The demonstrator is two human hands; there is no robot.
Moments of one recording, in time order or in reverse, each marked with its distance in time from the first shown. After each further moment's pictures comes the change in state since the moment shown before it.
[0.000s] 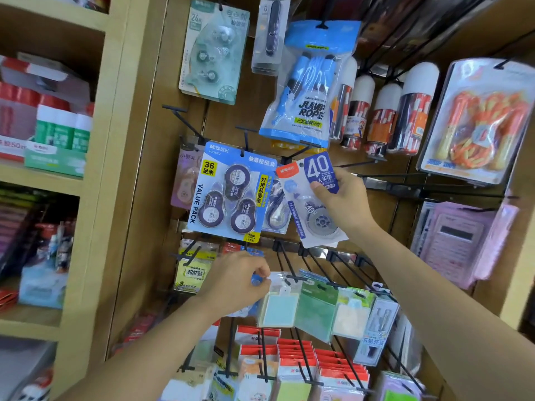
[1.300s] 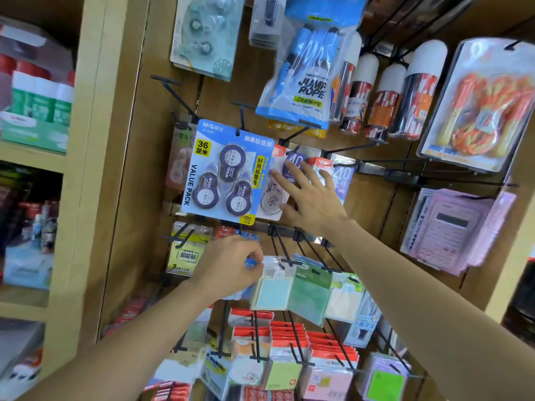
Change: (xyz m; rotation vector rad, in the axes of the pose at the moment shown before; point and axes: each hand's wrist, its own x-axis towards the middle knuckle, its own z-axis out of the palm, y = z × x) left_hand -0.003 0.003 0.000 0.036 -0.021 -0.043; right_hand 0.001 0.054 0.039 -1.073 -0.333 -0.495
